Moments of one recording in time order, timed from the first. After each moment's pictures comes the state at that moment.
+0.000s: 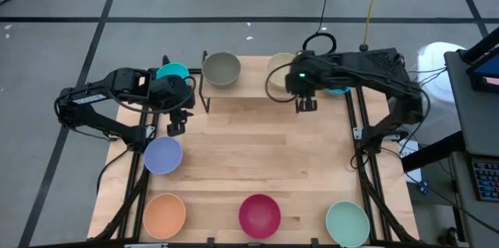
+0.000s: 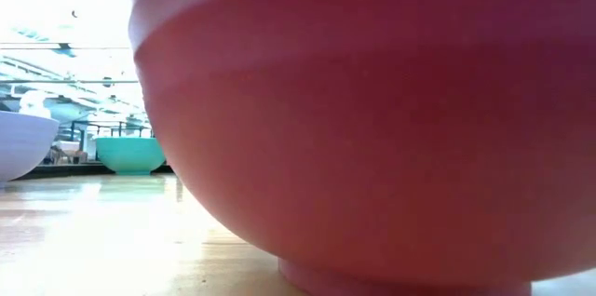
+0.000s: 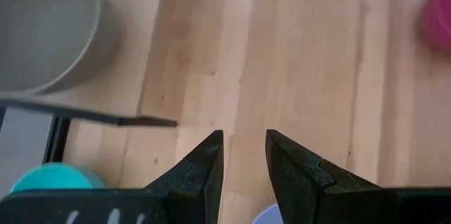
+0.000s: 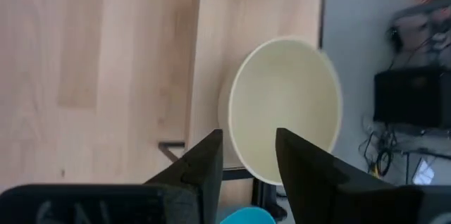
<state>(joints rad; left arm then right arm) 0.07 1.23 1.56 -1.40 -0.09 -0.02 -0.20 1.53 1.86 -1.36 0.34 -0.44</state>
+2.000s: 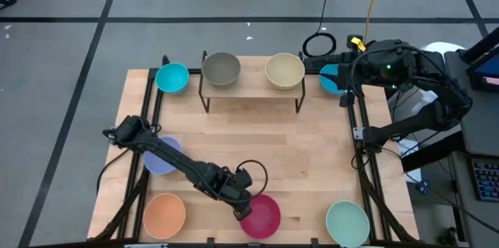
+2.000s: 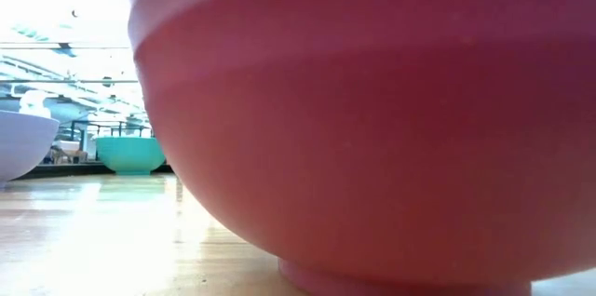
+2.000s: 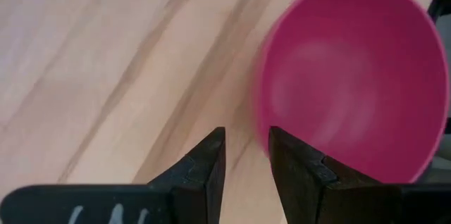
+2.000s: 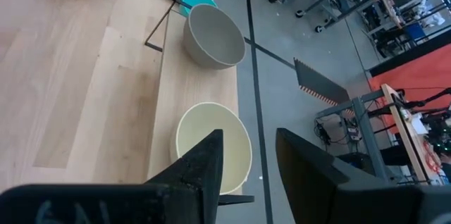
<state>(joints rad) -0.49 1.95 1.56 -0.74 -0.11 -1.05 -0.13 1.19 1.86 -1.23 0.34 -0.59</state>
